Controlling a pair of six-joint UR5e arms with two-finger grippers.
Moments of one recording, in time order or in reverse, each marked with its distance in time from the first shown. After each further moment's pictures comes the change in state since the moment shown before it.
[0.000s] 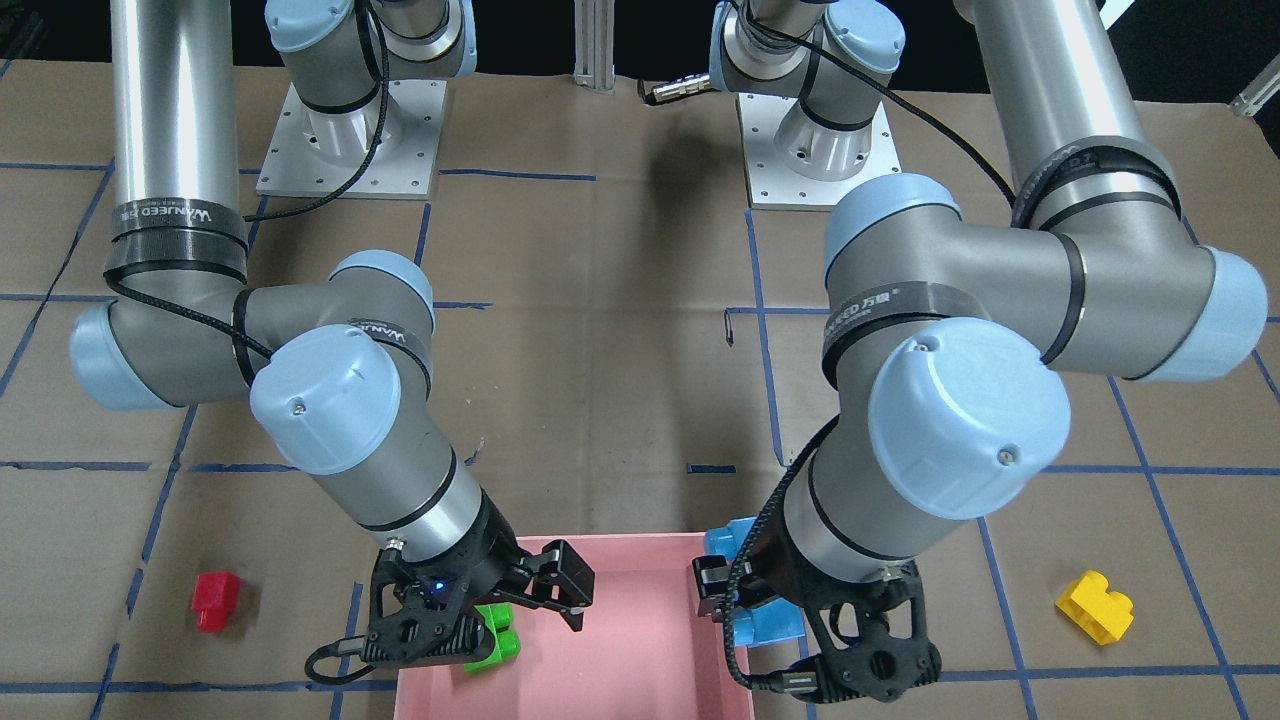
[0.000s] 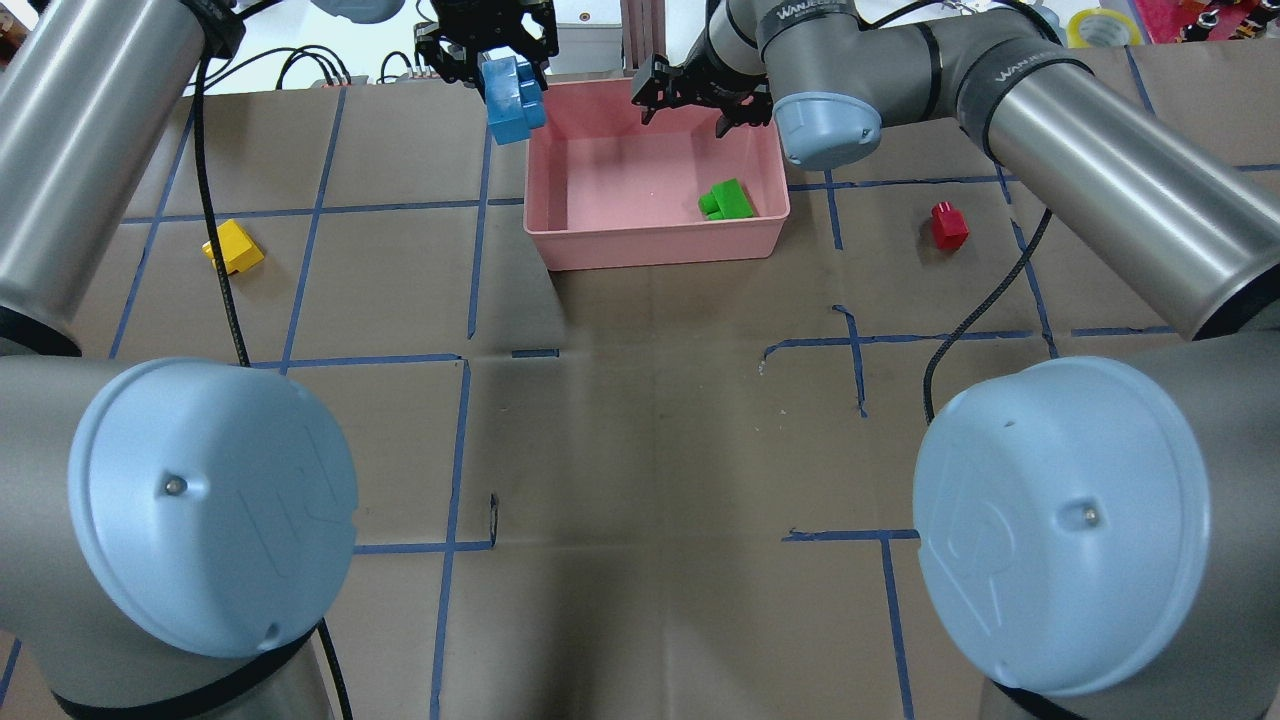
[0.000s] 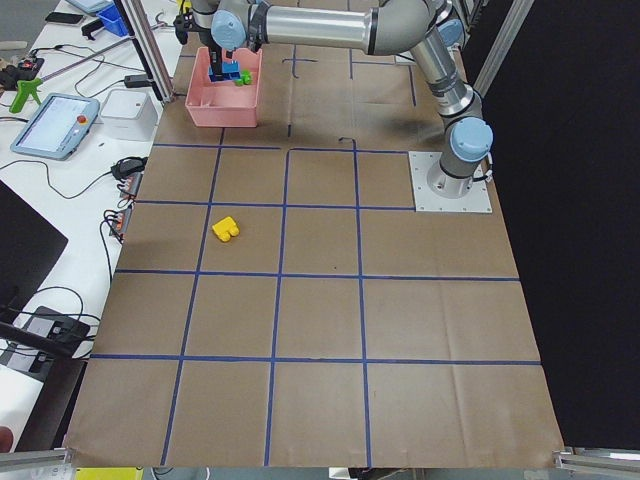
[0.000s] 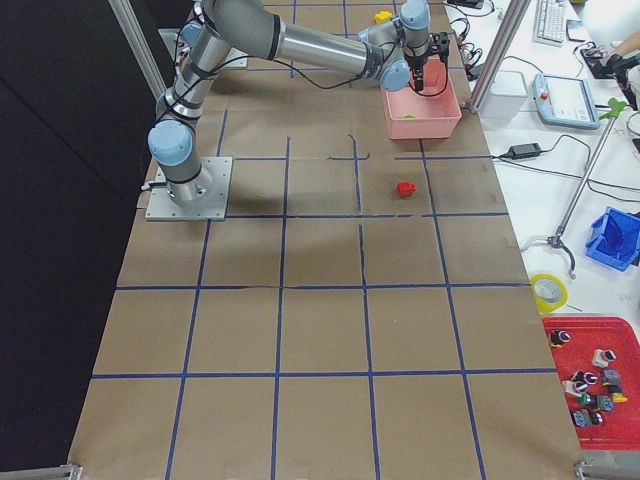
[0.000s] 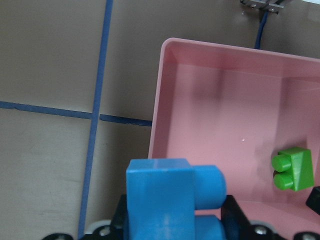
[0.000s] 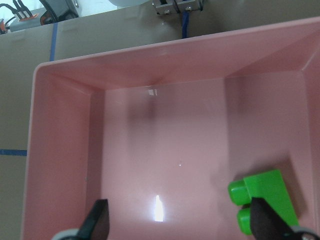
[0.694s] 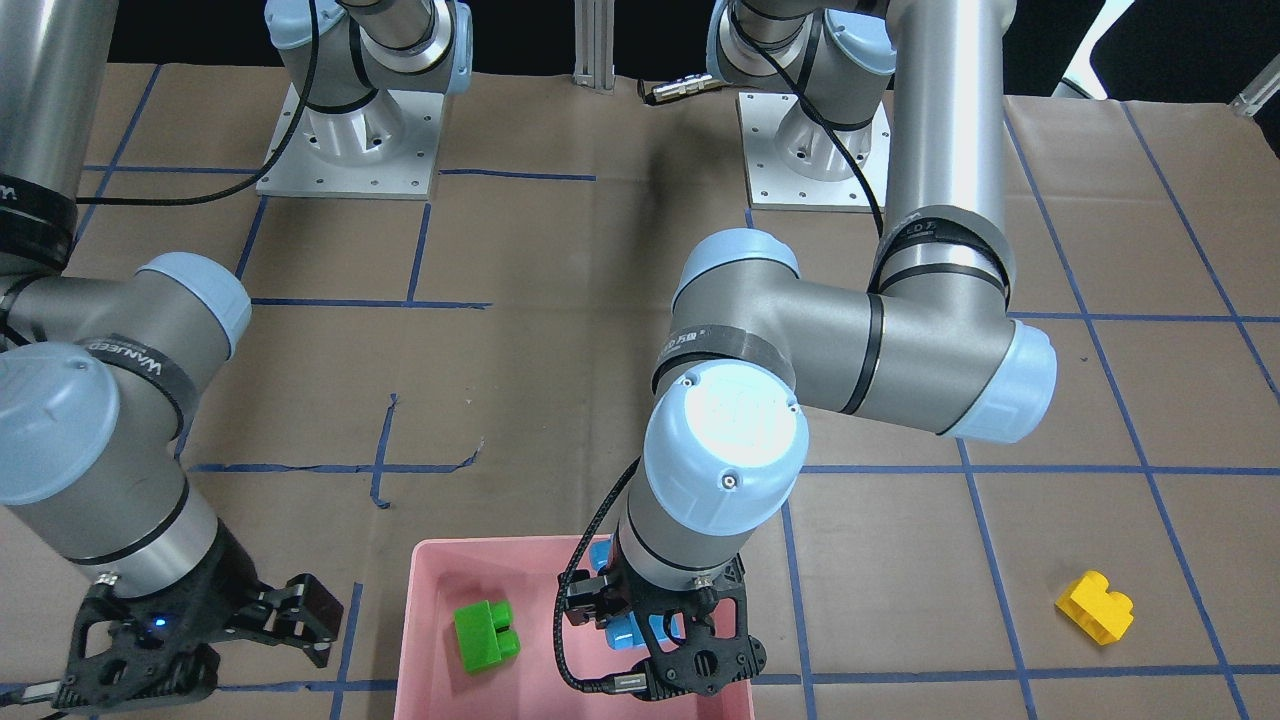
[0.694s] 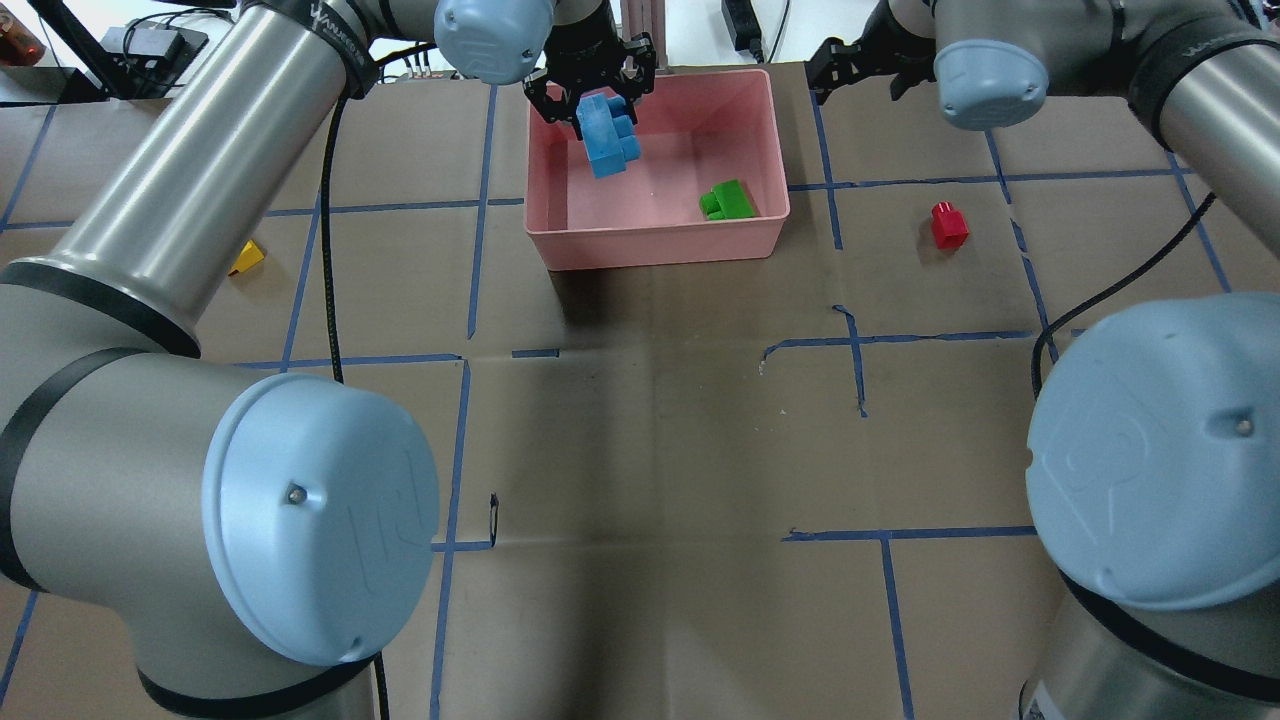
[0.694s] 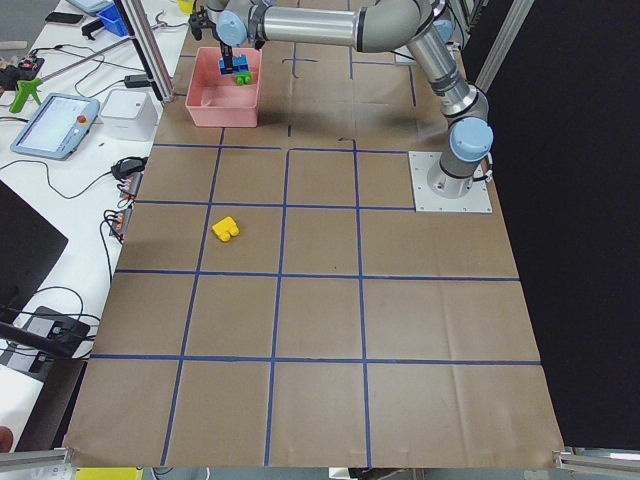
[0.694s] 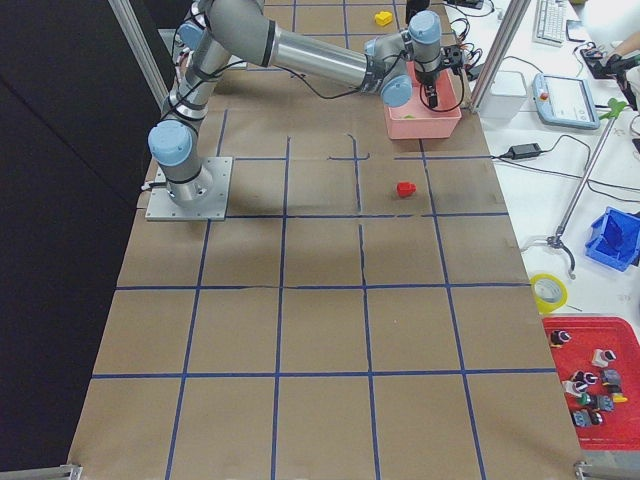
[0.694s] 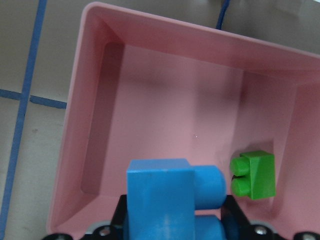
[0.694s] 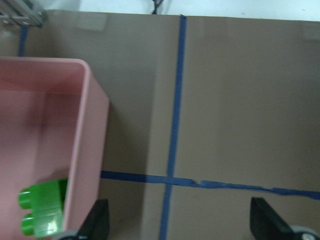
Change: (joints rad) left arm -0.104 -0.087 -0.010 0.097 0.038 -0.145; right arm -0.211 -0.038 0.031 0.074 -0.202 -0.336
